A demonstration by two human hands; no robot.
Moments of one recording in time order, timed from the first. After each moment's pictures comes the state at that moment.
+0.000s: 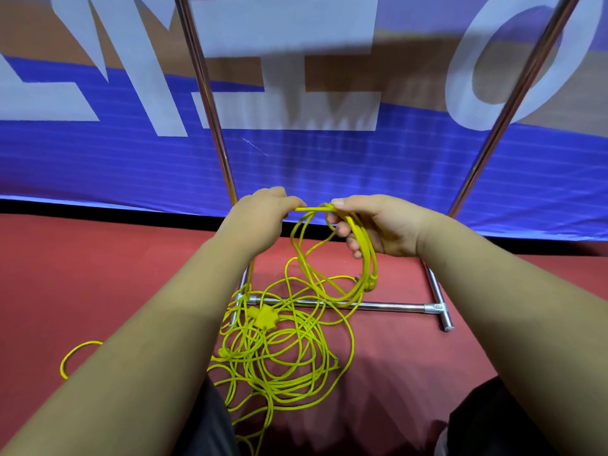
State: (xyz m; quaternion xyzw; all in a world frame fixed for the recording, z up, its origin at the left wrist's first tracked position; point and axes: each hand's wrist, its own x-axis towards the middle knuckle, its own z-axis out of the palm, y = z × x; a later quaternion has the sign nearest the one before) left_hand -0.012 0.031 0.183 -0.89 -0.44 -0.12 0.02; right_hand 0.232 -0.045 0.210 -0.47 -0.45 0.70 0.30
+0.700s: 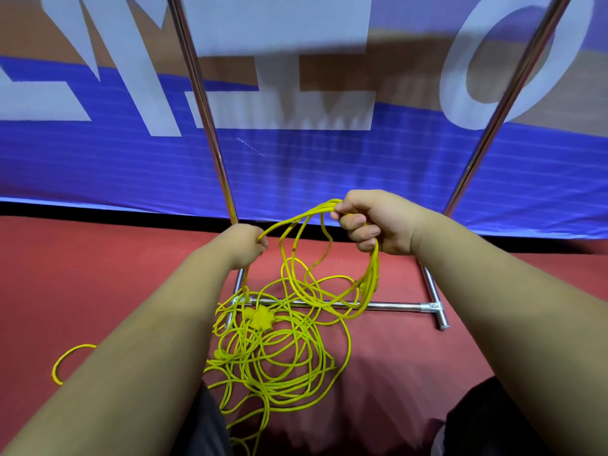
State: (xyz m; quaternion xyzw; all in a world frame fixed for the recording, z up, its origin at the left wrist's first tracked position) left_hand -0.045 0.049 0.131 -0.80 -0.56 0.02 -0.20; right_hand 0.232 -0.042 0.213 -0.51 -0.40 0.69 0.31
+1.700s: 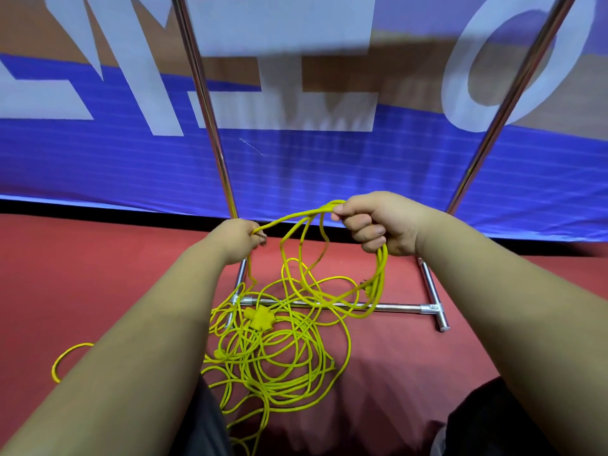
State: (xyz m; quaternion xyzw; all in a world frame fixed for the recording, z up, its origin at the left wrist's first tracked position) left_hand -0.054 0.056 0.133 -0.78 -0.58 -0.04 -0.23; right_hand 0.235 -0.043 0.214 -0.51 -0.39 0.70 0.30
